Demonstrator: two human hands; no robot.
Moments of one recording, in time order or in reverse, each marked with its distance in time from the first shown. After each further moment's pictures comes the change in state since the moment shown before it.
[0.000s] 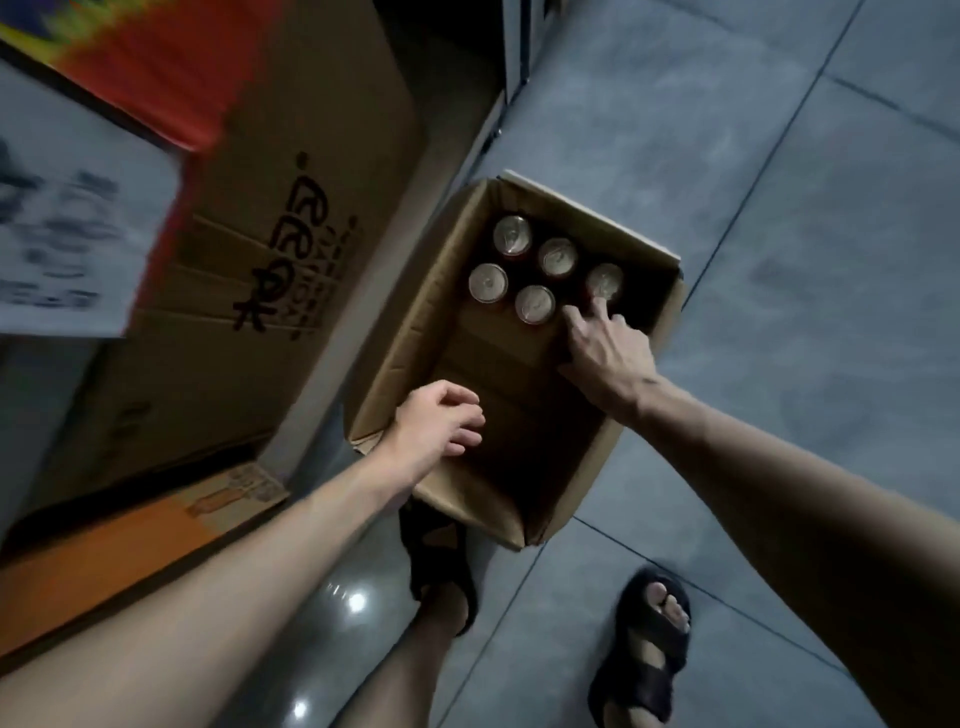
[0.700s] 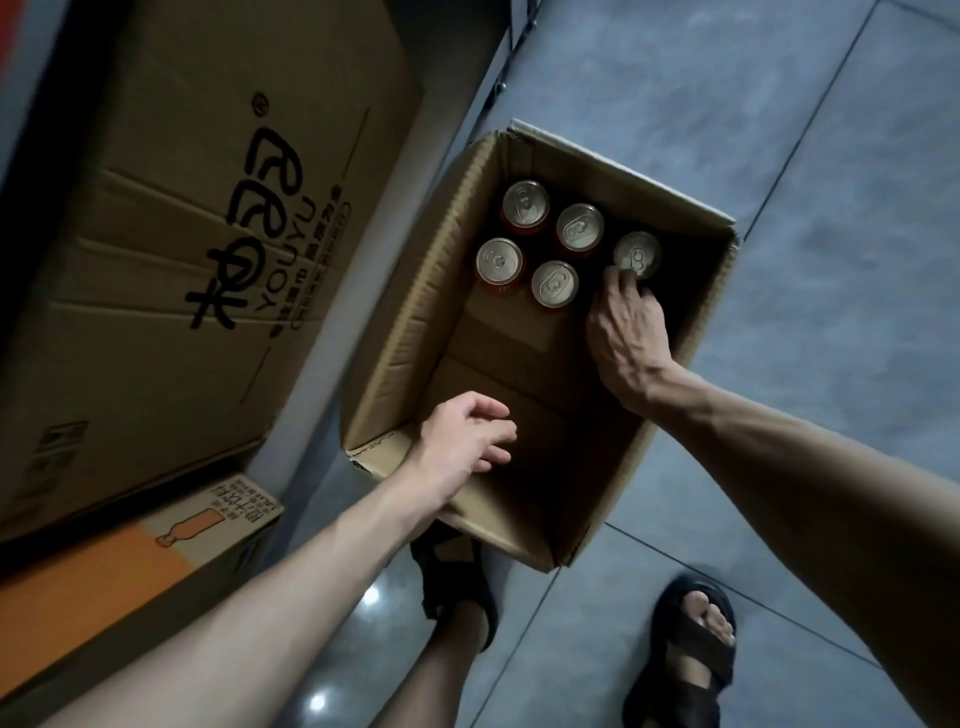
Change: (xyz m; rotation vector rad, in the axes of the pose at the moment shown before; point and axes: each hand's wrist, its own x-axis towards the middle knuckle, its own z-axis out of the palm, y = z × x) left_hand 0.040 -0.028 0.013 0.041 -0.075 -0.041; right_hand 0.045 -0.004 0.056 -0.304 0.140 0.038
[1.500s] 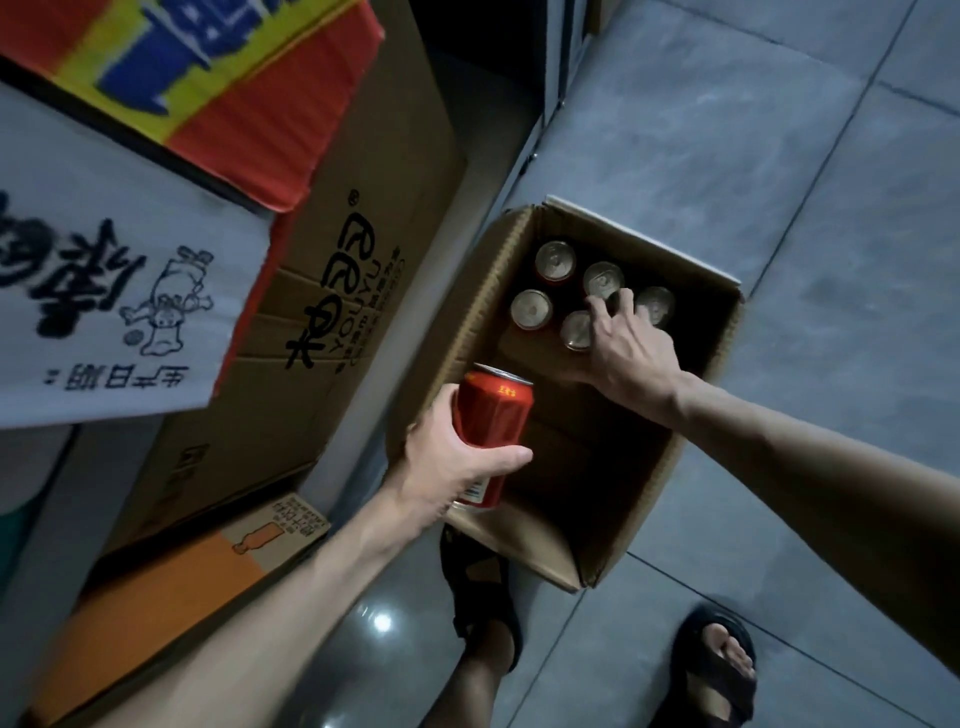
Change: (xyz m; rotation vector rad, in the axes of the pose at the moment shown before) left_hand -0.042 0.023 -0.054 0.225 0.190 0.329; right_hand 0.000 -0.002 -0.076 0.407 -0.124 0.005
